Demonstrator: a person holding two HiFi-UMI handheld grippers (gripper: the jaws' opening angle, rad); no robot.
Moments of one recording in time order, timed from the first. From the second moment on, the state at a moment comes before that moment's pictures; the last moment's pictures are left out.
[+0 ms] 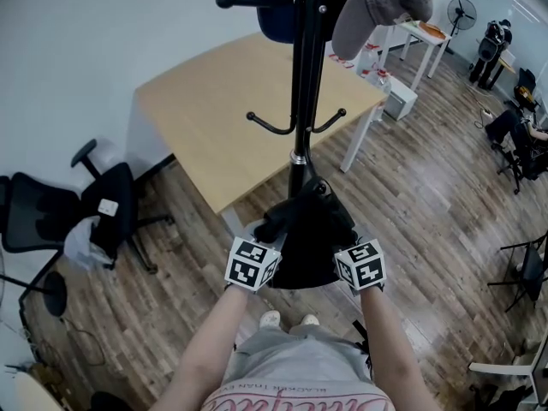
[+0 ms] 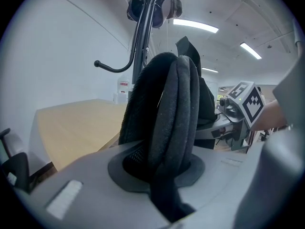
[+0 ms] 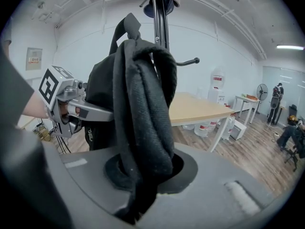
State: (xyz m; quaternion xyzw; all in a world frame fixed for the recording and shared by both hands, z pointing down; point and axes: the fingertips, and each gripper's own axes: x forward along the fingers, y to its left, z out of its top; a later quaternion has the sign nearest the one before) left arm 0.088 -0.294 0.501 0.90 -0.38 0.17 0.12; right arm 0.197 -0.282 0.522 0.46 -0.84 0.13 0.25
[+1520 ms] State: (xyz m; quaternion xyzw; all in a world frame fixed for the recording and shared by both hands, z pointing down) left arm -0.028 -0.269 0.414 0.86 -0.49 0.13 0.06; right arm 0.081 -0.276 0.434 0.38 -0.89 0.07 0.23
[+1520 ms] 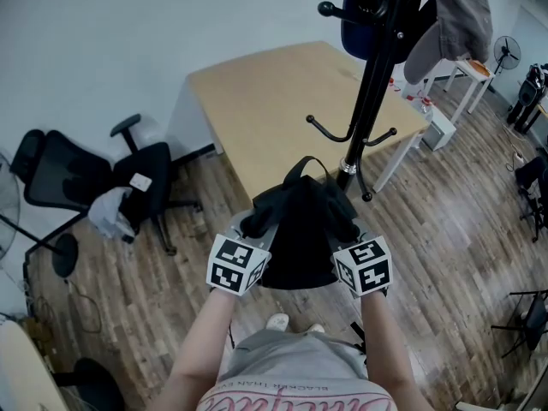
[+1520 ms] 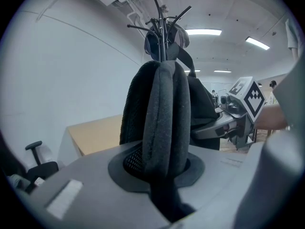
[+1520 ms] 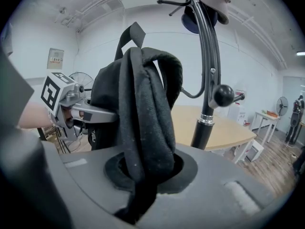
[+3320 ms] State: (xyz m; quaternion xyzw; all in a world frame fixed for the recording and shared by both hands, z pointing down) left arm -0.092 -0.281 0.241 0.83 -0.56 0.03 -0.07; right arm 0.017 -0.303 0.265 0.39 -0.91 -0.08 0.11
